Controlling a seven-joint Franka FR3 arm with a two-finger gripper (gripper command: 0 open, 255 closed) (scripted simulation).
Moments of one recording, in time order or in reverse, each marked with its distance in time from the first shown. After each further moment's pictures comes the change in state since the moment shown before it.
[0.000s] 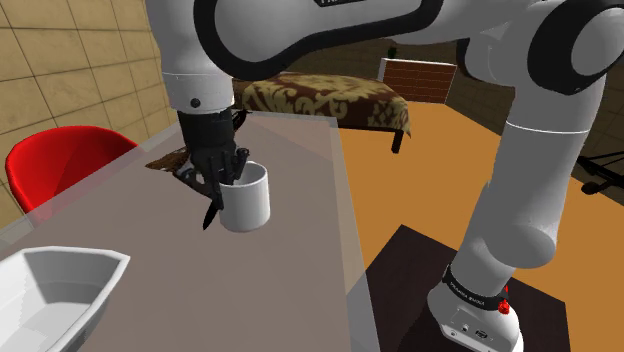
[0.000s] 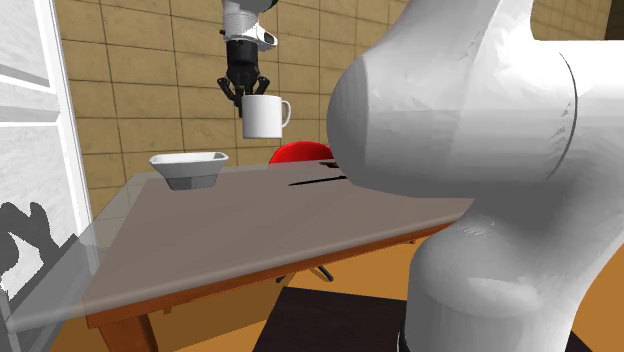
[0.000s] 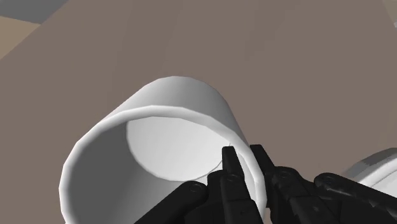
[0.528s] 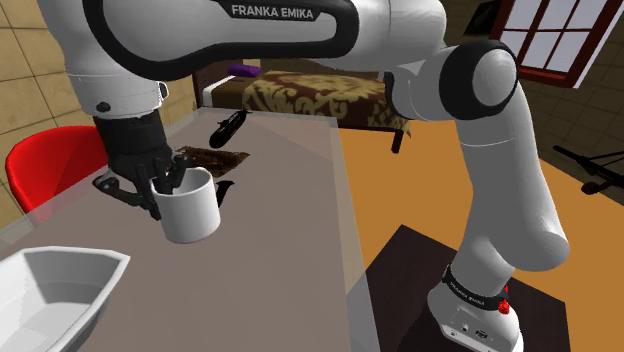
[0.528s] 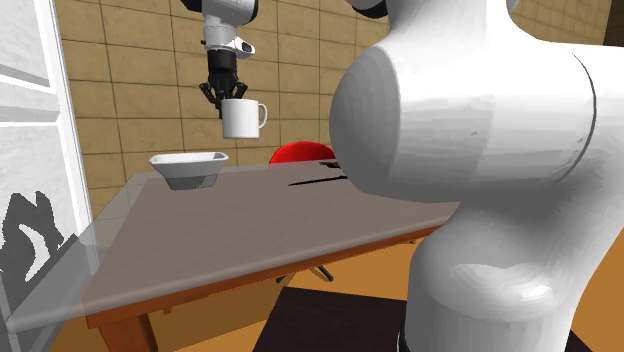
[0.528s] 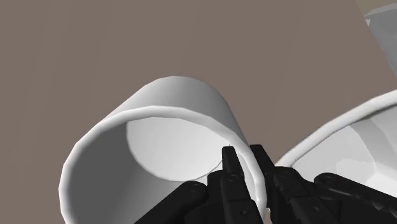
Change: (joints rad) arm 0.208 0.398 -0.016 0.512 -0.206 -0.166 0.129
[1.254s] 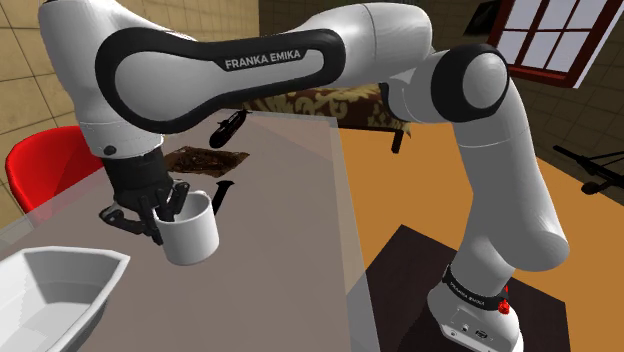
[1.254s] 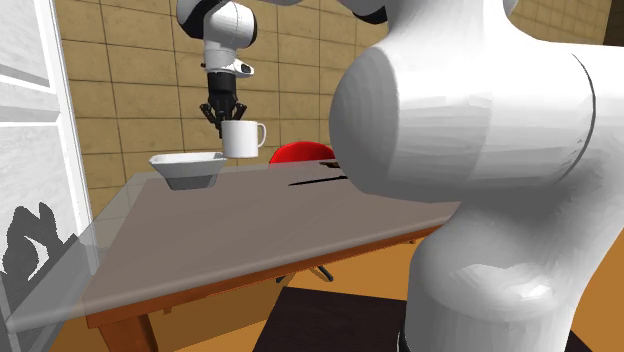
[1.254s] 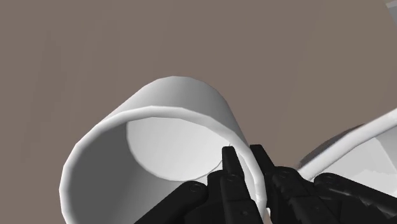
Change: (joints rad) arm -0.009 0.025 -0.008 -0.106 -0.014 0.123 0.016
